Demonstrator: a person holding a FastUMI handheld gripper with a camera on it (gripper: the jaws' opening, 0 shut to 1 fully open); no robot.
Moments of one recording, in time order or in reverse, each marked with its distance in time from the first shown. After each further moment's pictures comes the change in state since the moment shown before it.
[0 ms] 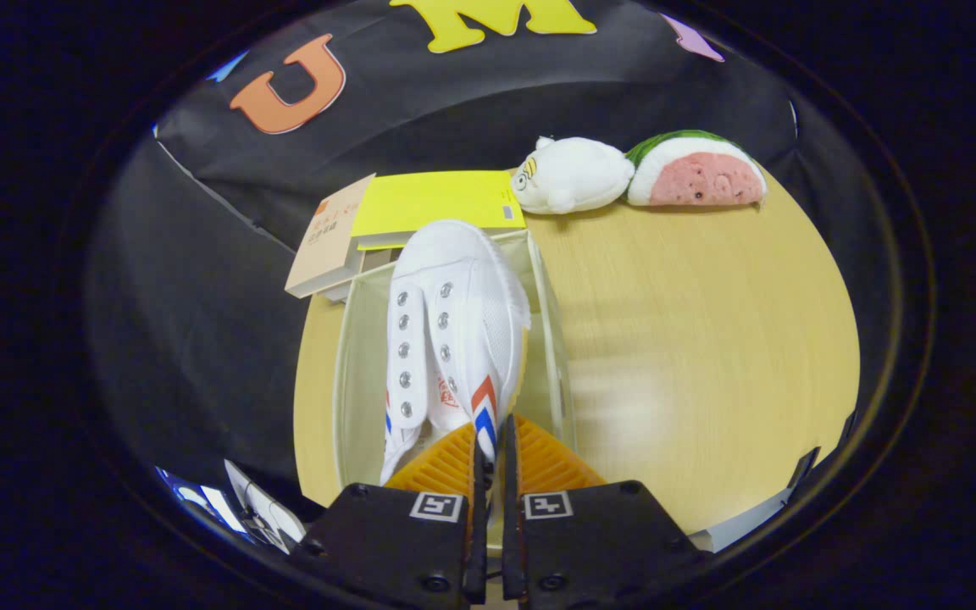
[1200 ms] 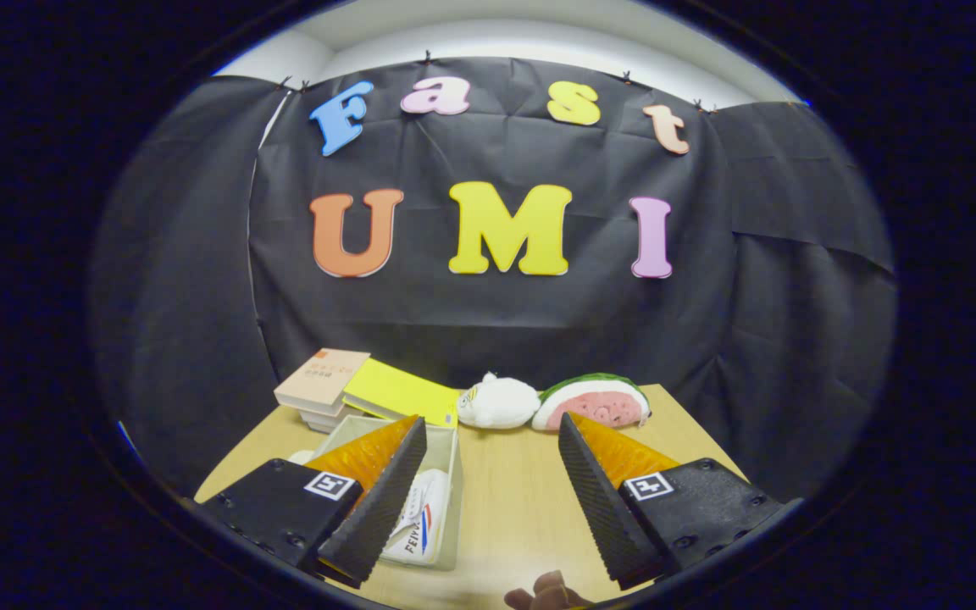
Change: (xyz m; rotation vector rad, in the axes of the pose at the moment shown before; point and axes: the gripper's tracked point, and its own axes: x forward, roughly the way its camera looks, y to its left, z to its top) arm -0.213 -0.041 0.014 -0.225 -0.927 -0.175
